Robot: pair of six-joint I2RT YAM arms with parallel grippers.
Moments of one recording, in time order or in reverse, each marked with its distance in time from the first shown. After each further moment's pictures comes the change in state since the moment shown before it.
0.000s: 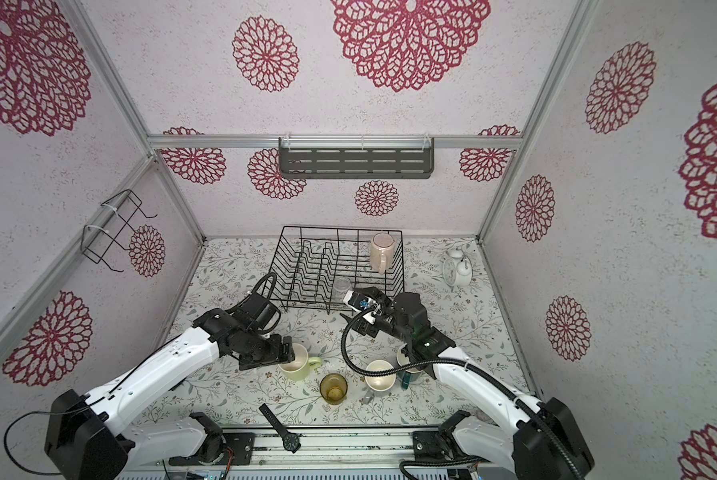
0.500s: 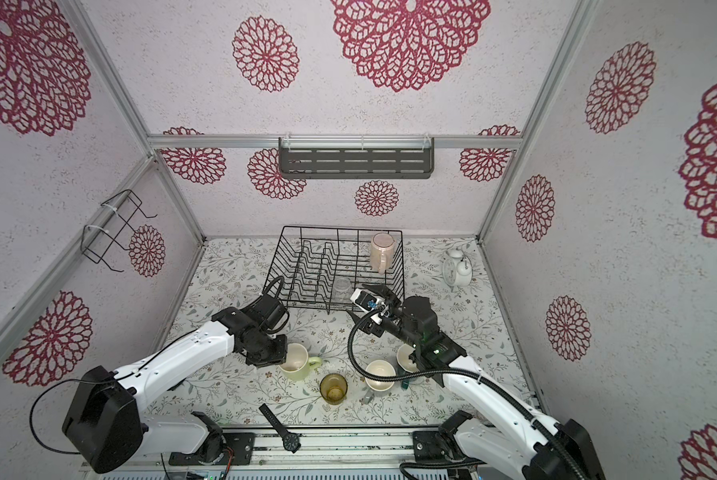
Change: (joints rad) left arm 0.000 0.106 -0.015 0.082 -0.037 -0.001; right arm 0.000 -0.093 -0.002 -0.047 0.103 0.031
